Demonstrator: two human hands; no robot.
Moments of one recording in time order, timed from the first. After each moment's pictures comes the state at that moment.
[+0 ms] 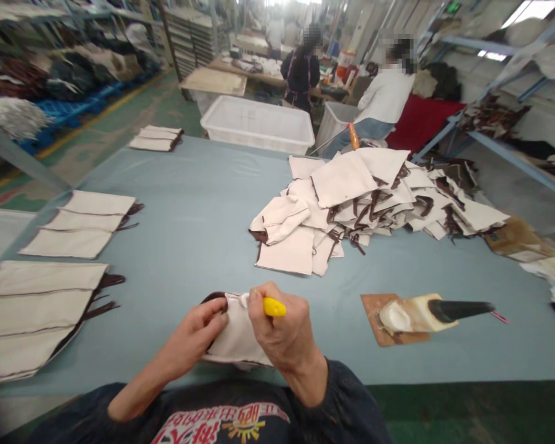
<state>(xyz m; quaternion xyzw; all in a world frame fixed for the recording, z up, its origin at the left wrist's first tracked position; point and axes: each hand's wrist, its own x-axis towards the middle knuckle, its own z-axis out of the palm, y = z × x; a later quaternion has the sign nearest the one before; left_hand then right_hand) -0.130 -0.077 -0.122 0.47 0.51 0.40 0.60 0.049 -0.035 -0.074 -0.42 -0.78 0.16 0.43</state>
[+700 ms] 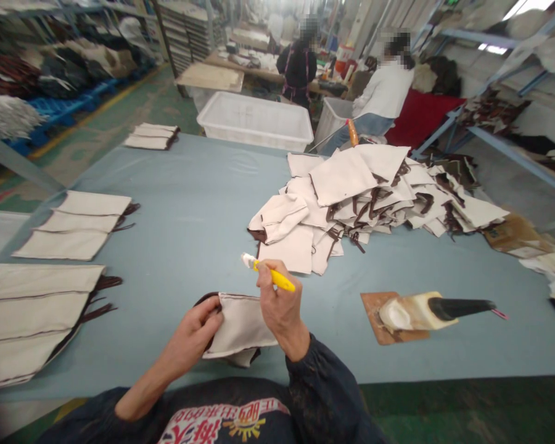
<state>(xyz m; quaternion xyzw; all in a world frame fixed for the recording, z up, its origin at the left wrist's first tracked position) -0.135 -0.073 -0.144 0.50 0.56 0.41 0.51 0.034 0.010 -0.124 -0.46 -0.65 0.29 0.53</state>
